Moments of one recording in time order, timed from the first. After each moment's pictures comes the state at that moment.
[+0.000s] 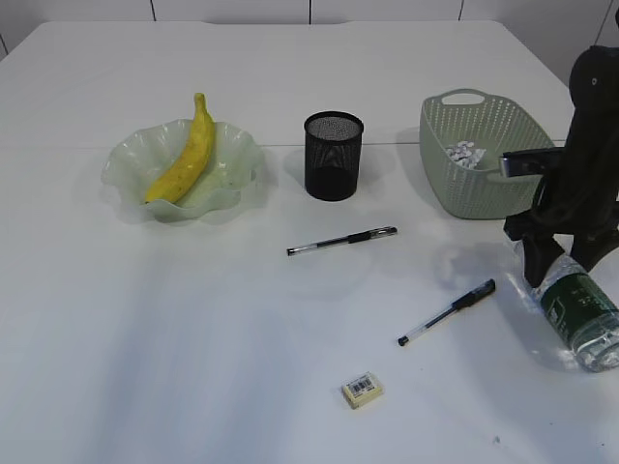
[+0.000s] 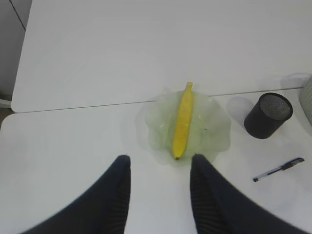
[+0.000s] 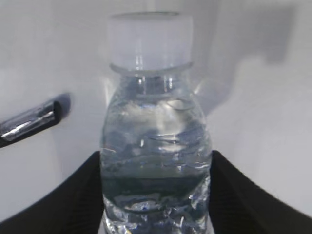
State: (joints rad) left arm -0.02 1.35 -1.93 -0.07 1.27 -0.03; right arm -0.02 2.14 -1.56 -0.04 1.17 -0.12
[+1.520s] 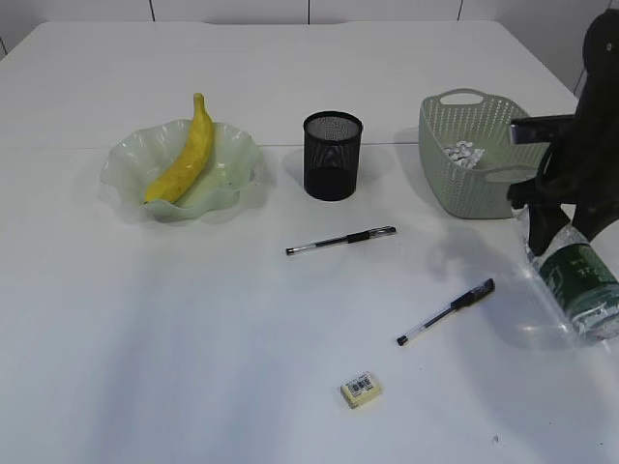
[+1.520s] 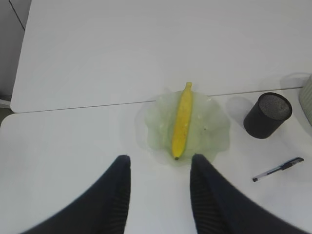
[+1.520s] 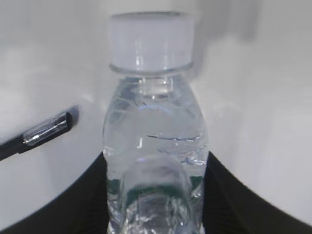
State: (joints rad) left arm -0.02 1.35 -1.93 -0.07 1.27 -0.03; right arm -0.02 2.10 -1.62 -0.03 1.20 -0.09
